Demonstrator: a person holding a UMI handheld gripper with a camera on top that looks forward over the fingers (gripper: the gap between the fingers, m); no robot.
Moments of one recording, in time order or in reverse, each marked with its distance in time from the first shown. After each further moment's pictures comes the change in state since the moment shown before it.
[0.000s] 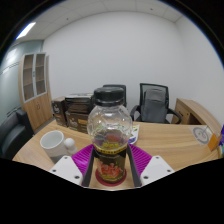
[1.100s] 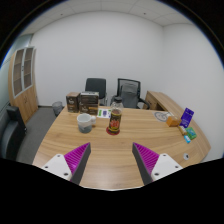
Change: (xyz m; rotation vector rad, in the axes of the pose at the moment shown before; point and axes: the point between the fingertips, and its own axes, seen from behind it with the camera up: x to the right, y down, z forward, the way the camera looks) arm -0.111 0.005 -0.341 -0.146 0.301 0.024
